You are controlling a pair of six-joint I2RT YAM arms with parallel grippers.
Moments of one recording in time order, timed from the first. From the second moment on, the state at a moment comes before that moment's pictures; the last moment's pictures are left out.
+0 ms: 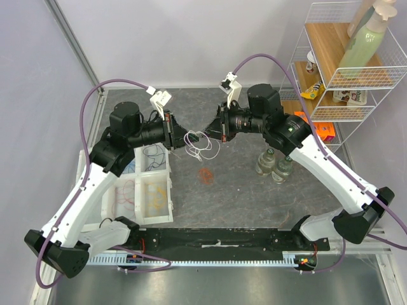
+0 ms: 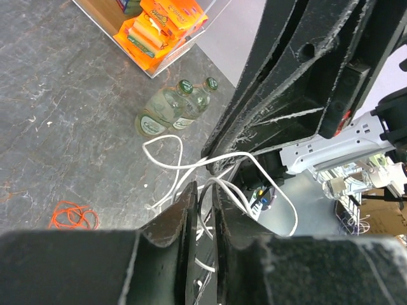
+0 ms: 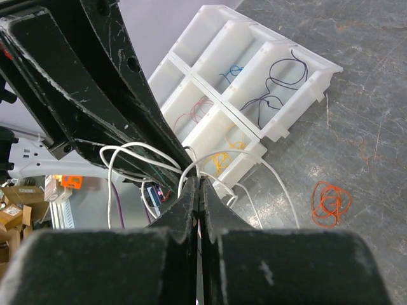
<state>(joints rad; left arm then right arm) -0.46 1.07 1.21 -0.39 0.69 -0.45 0.71 1.39 1.55 -0.51 -0.49 0.46</state>
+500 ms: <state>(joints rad) -0.46 0.92 1.18 -0.40 0.57 -0.42 0.72 1.39 1.55 -0.51 -0.51 0.45</state>
